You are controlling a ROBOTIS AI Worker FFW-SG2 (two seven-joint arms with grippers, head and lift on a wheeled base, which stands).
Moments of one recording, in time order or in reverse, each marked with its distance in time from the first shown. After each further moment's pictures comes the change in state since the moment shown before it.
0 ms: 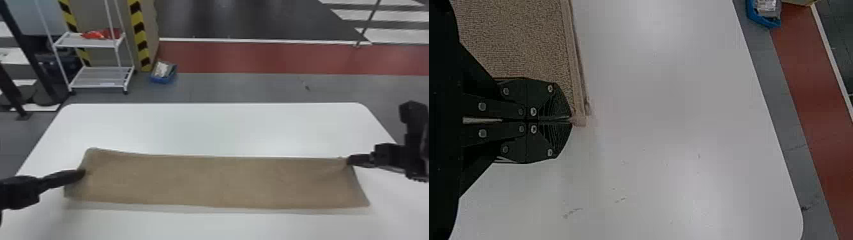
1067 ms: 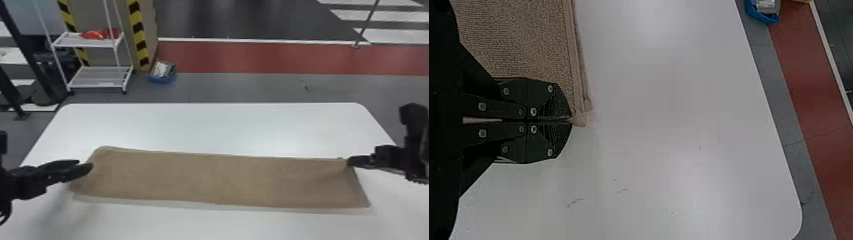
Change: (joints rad) left arm -0.050 0.008 -0.033 0.109 0.027 -0.159 0.034; right arm 0.011 0.001 -0.008 0.000 0.004 -0.019 0.000
